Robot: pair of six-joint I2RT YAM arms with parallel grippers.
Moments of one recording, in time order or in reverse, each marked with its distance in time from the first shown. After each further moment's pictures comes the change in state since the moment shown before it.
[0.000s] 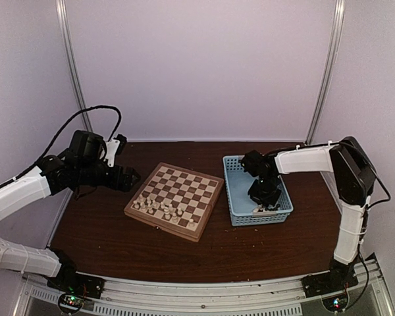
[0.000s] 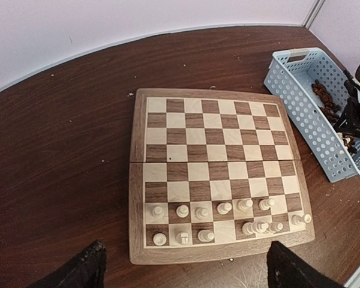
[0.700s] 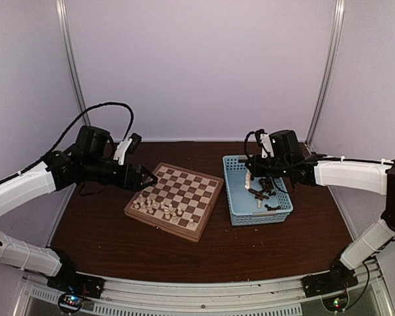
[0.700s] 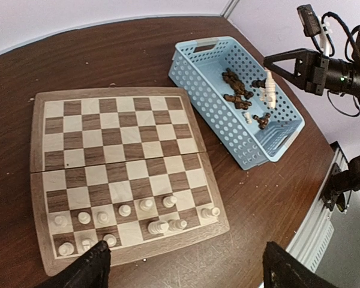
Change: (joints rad) left arm -0.039 0.056 0.053 0.035 0.330 -0.085; right arm 0.000 -0.458 -0.325 0.750 -0.177 -0.806
